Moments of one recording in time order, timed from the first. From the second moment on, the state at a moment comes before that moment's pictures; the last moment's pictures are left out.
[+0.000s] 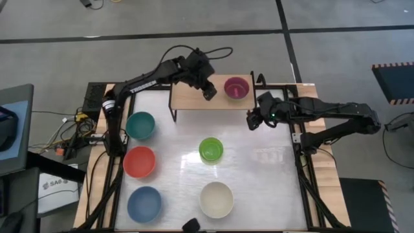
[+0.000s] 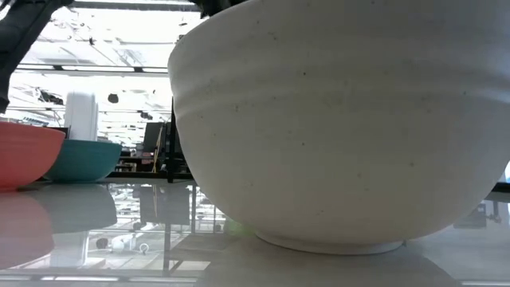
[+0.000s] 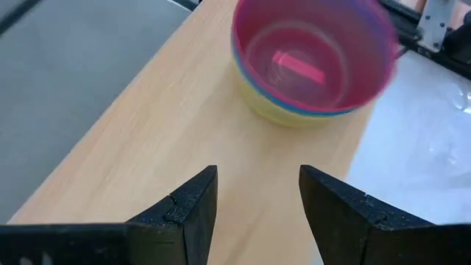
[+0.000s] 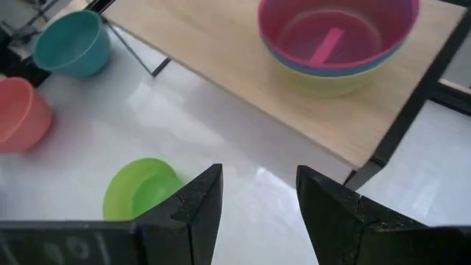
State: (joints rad) left arm 0.49 1.92 1.94 -0.79 0.05 -0.10; right arm -0.05 1.12 1.17 -0.88 0.45 0.76
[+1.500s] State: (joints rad) left arm -0.29 1.75 1.93 -0.82 -0.73 -0.33; right arm 0.14 1.66 1.01 -0.36 0.23 1.12
